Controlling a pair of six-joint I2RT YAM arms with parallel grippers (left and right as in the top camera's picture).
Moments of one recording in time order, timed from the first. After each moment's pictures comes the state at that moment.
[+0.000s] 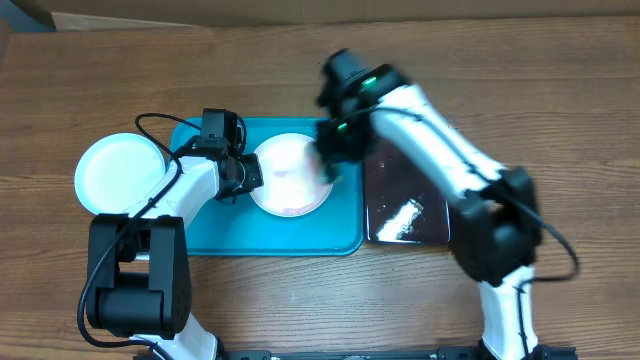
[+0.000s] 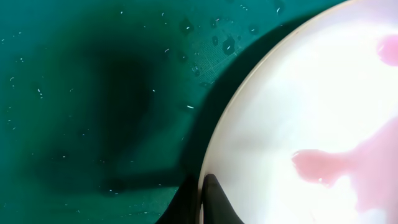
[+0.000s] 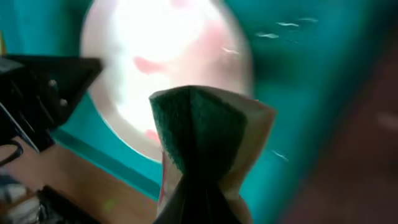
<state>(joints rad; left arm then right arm) -0.08 1.81 1.04 -0.50 0.09 -0.31 0.49 2.14 1.96 -1.24 -0.37 0.32</state>
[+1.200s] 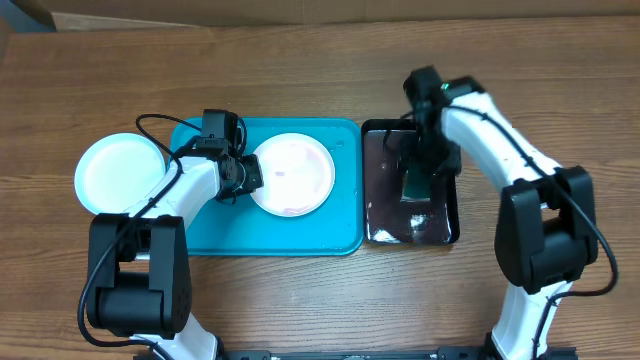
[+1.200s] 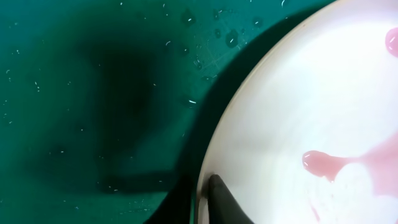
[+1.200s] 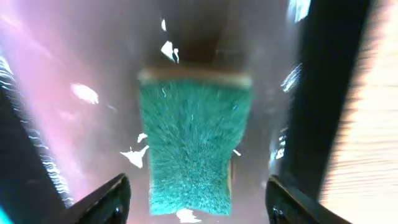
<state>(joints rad) -0.08 1.81 1.04 -0.51 0.09 -0.31 0.27 2.04 1.65 -1.19 0.00 0.36</state>
